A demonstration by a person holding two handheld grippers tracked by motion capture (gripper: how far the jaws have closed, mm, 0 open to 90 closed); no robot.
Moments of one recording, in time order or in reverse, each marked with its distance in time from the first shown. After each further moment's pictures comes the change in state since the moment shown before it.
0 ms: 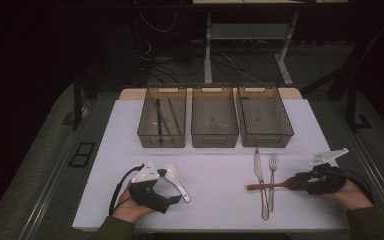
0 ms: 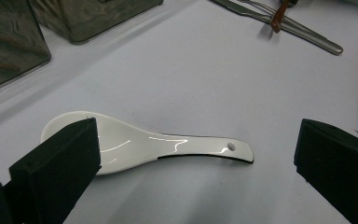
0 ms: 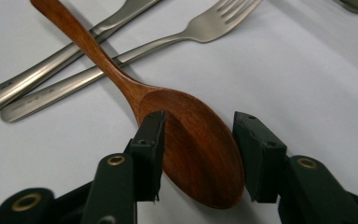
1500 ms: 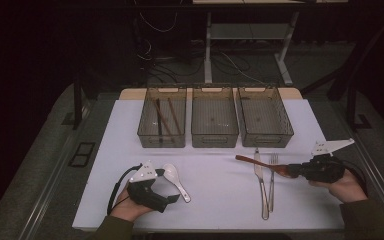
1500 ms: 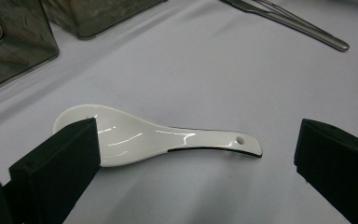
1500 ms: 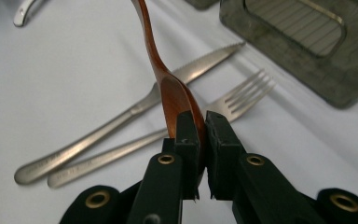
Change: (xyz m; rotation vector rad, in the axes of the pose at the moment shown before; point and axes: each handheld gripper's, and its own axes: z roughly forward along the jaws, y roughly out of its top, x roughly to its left) left arm 0.005 -0.003 -0.002 0.003 0.007 -0.004; right arm 0.002 0.031 -0.015 -0.173 0.059 -0.029
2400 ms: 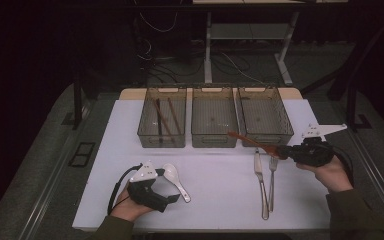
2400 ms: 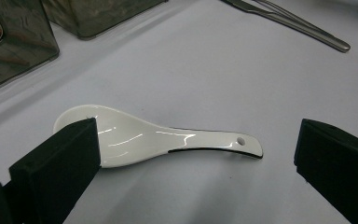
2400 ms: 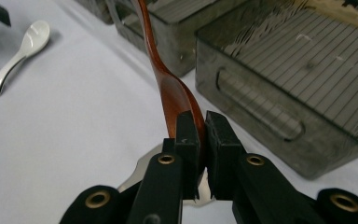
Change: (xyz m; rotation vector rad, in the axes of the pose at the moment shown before) left arm 0.000 0.000 0.001 0.001 0.002 0.000; right arm 0.006 0.050 0.007 -0.100 -0.103 0.032
